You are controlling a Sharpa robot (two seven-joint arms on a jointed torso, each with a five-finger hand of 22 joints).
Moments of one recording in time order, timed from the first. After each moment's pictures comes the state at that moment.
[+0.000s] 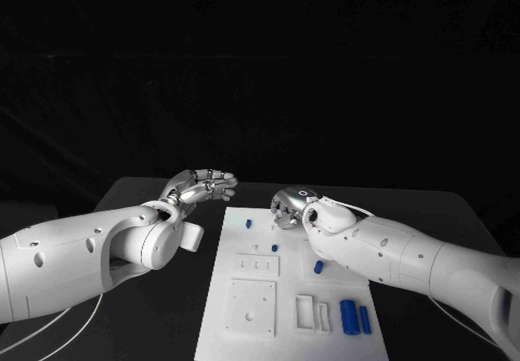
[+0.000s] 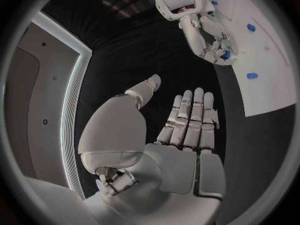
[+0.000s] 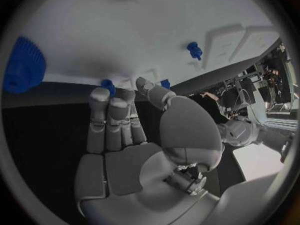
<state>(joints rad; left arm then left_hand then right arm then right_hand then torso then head) 1.43 -0.83 -0.19 1.53 -0.05 -0.45 0.34 1.13 -0.17 0.52 -0.12 0.05 0.67 0.19 0.34 0.42 0.98 0.17 0.07 0.07 0.78 0.18 0.36 0.45 0.04 0.59 0.07 0.39 1.29 1.27 -0.32 -0.10 0.90 -1.61 -0.36 -0.15 1.06 -0.18 0.76 -0.21 0.05 0.92 0.12 0.29 0.44 1.09 0.01 0.86 0.98 1.27 -0.10 1.27 0.72 0.23 1.23 -0.05 0.96 1.31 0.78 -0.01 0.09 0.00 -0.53</state>
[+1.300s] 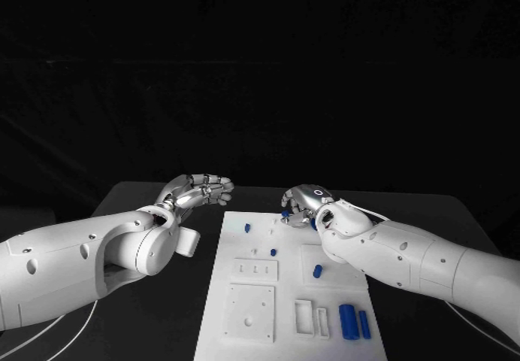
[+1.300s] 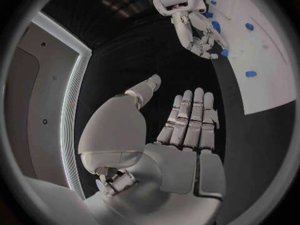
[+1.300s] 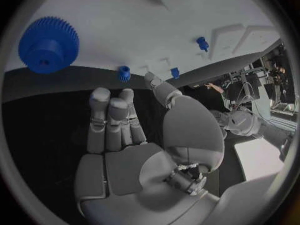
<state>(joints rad) 1.43 -0.85 -0.19 1.54 -0.05 -0.44 0.34 1.13 -0.17 0.52 -0.12 0.05 0.67 0.19 0.34 0.42 0.98 0.17 0.07 0.07 0.78 0.18 0.36 0.45 0.04 0.59 0.07 0.39 1.29 1.27 -0.41 -0.08 0.97 -1.60 -0.46 -0.18 1.03 -0.22 0.62 -0.22 0.06 0.90 0.12 0.29 0.44 1.07 0.02 0.89 0.97 1.27 -0.09 1.26 0.74 0.23 1.23 -0.05 0.96 1.31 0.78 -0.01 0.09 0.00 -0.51</state>
